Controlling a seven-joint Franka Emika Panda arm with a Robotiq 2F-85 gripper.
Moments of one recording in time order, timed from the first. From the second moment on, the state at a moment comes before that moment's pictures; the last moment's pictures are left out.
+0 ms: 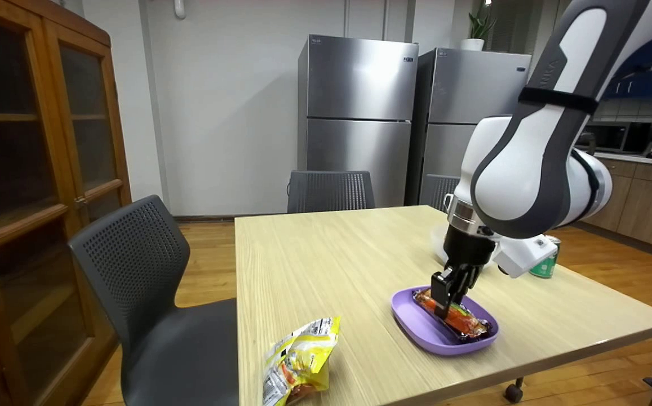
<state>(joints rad) -0.04 0.32 0.08 -2.64 -0.09 3.11 -0.20</state>
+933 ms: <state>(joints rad) -0.04 0.41 0.09 -2.58 -0.06 3.17 -0.11</state>
